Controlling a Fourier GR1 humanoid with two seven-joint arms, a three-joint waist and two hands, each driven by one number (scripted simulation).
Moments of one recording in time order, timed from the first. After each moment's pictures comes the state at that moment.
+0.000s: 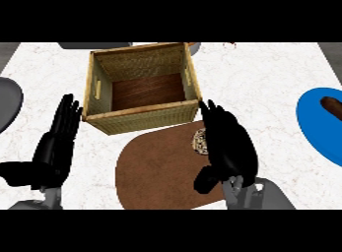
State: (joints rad) left arm -0.03 0.27 -0.20 -1.65 0.23 0.32 -0.05; right arm -0.38 -0.06 0.52 -1.78 0.82 0.36 1.04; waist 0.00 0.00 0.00
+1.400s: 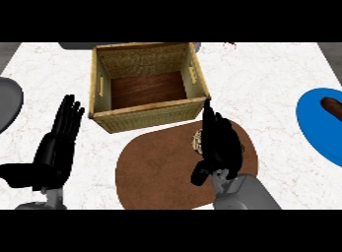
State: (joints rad) left arm -0.01 0.17 -0.12 -1.67 0.13 0.23 -0.01; right arm -0.33 -0.01 0.51 -1.56 0.92 0.23 0.96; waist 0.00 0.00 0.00
